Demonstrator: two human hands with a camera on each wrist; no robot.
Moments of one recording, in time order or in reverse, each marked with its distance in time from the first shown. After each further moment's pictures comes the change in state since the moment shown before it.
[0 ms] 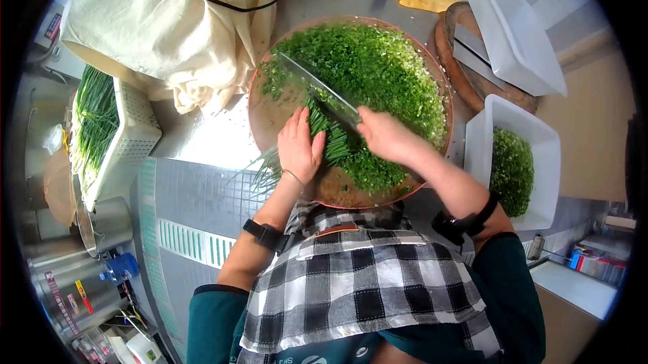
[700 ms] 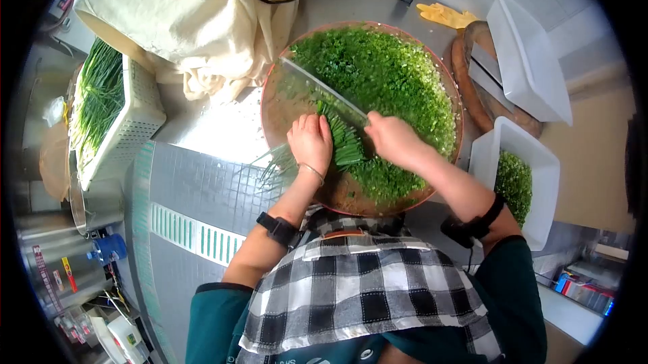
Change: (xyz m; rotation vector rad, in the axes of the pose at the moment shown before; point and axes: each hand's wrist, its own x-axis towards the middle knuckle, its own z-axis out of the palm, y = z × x) left_hand 0.020 0.004 0.022 0.143 0.259 -0.290; right_hand 0.015 -0.001 0.006 -0.202 0.037 -0.154
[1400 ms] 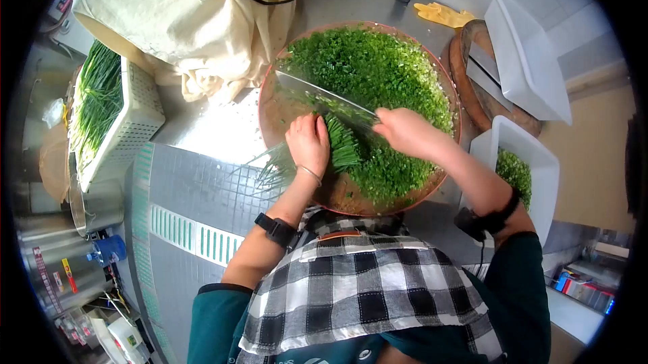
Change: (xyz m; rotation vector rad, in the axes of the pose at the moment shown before) left_hand -0.005 -0.004 0.005 -0.096 0.004 -0.005; right_hand 0.001 0.008 -0.040 0.077 -0.138 -0.019
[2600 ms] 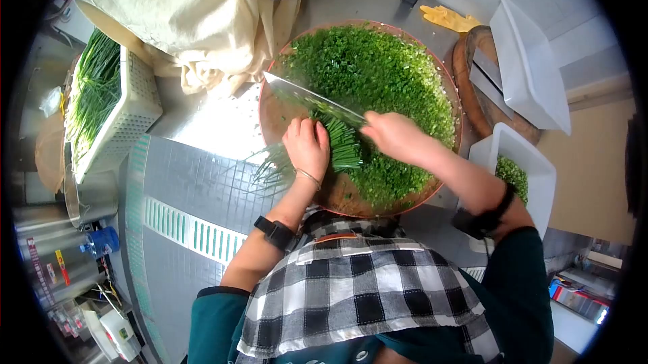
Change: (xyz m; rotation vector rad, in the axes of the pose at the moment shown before) left_hand -0.011 0.000 -0.009 0.033 0.043 0.001; right_hand 0.016 0.001 0.027 -0.061 0.075 -0.112
